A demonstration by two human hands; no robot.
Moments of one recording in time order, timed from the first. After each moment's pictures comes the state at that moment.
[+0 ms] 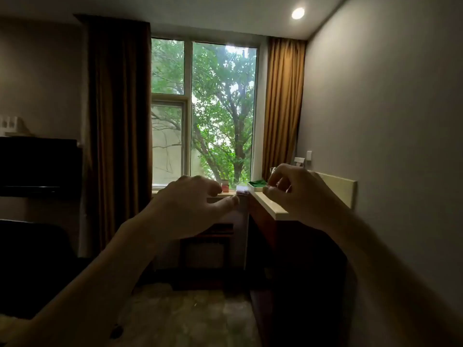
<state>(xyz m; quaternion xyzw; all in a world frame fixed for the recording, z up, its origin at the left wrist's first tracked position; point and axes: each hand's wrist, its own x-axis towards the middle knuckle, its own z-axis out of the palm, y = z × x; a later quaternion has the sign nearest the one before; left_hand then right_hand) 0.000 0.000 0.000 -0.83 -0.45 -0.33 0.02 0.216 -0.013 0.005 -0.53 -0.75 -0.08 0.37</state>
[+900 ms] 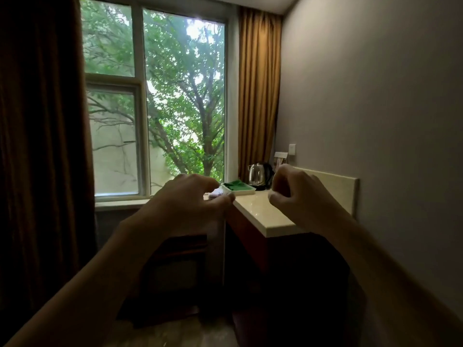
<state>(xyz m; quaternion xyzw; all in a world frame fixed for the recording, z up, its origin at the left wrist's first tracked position) 0.071 0.331 -0.006 -0.86 -0.39 -0.32 -0.01 0.279 0.283 -0.015 -0.59 -0.70 -0.13 0.38</state>
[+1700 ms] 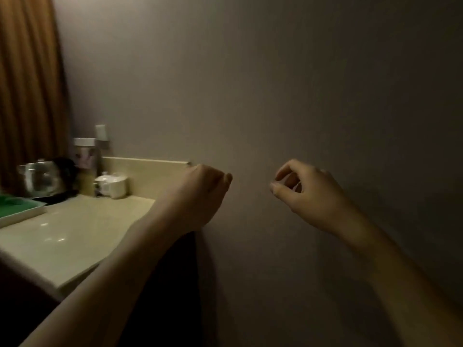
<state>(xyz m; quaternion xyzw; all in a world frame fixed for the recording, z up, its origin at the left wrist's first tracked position) 0.472 0.458 -0.031 -0.94 -0.02 -0.33 -0.13 0.557 0.263 -0.045 -0.83 -0.34 -0.22 0.38</state>
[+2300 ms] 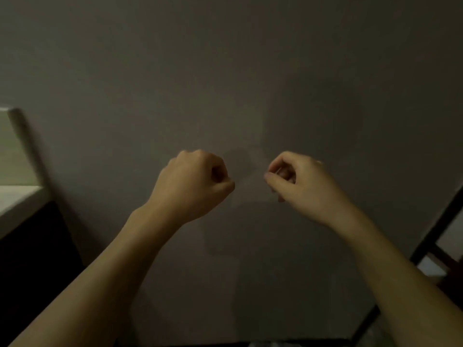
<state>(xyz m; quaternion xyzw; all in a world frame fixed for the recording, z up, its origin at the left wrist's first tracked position) 0.665 0.407 -0.102 -0.93 0.18 -0.19 -0.24 0.651 0.207 -0.110 -0.91 -0.10 -0.23 0.34</state>
